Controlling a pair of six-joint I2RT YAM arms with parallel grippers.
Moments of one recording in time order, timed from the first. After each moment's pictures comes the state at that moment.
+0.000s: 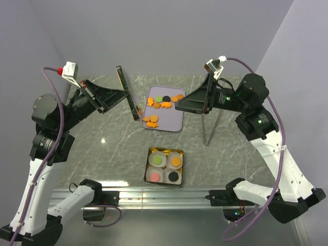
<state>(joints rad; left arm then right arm) -0.29 0.86 1.33 -0.28 0.53 -1.09 0.47 1.10 1.44 -0.26 -0.89 1.08</state>
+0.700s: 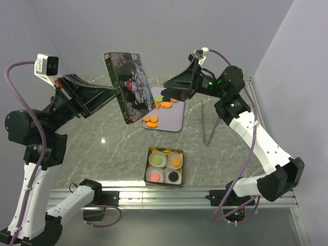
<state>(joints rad) -0.29 0.87 1.40 0.18 0.72 -1.40 0.47 1.33 1.38 0.25 -0.92 1.40</state>
